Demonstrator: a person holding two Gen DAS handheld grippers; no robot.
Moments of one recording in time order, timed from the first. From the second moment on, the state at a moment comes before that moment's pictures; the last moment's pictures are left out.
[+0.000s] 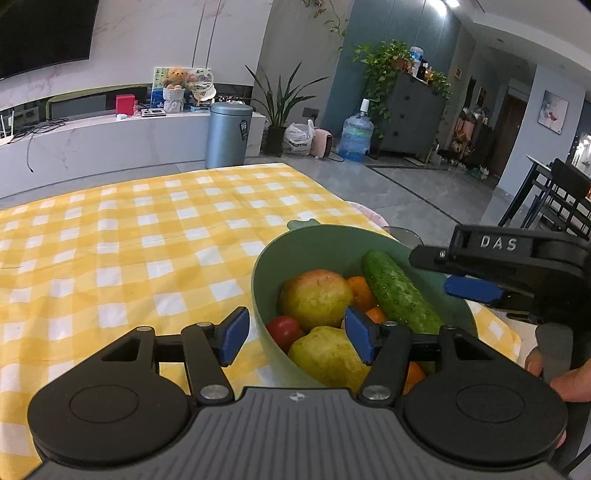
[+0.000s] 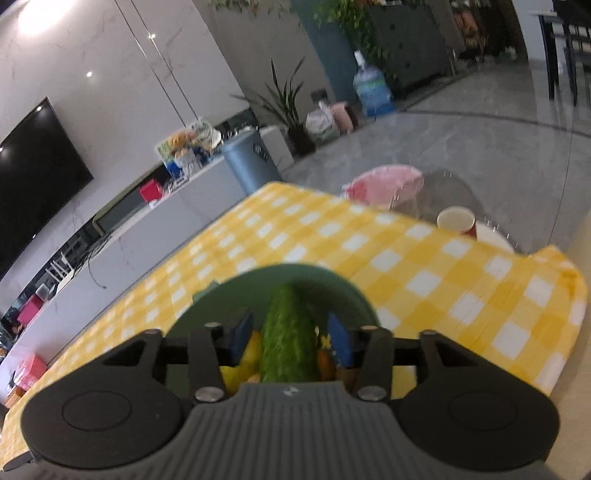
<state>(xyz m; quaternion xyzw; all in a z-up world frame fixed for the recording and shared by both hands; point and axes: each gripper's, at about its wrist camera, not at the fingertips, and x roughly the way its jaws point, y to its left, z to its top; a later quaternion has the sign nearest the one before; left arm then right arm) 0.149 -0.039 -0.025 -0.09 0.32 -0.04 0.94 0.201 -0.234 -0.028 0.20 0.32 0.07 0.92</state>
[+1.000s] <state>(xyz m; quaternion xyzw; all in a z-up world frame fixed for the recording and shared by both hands) 0.069 -0.076 0.015 -0.07 0.40 0.06 0.91 0.101 -0.253 -0.011 0.07 0.41 0.07 0.91</state>
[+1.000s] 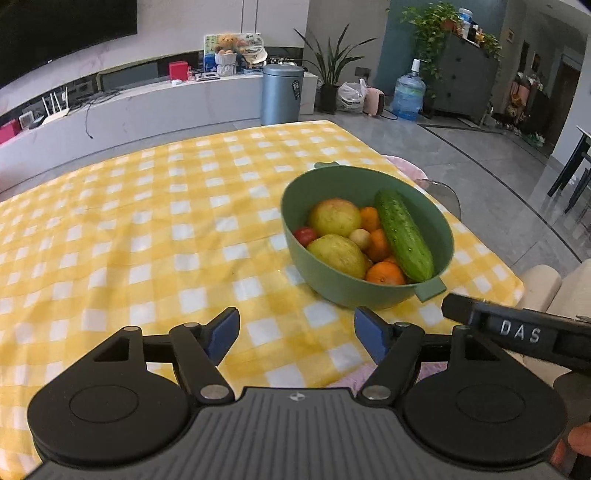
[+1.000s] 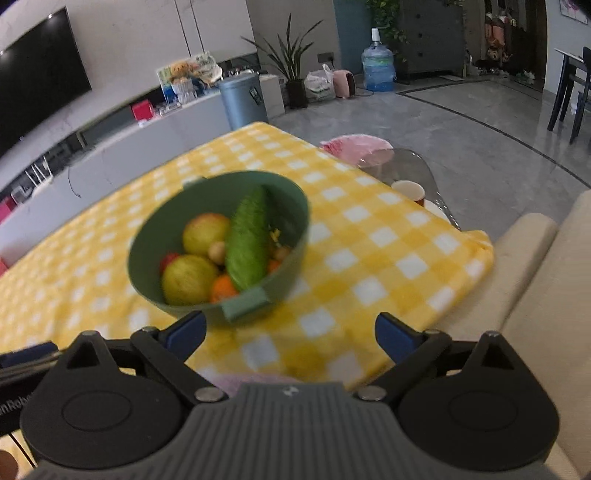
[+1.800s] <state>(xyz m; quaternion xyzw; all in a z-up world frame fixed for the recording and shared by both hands) 0.063 -0.094 0.020 -0.05 0.37 0.09 0.92 0.083 -0.229 -0.017 0.00 0.43 0.12 0.90</state>
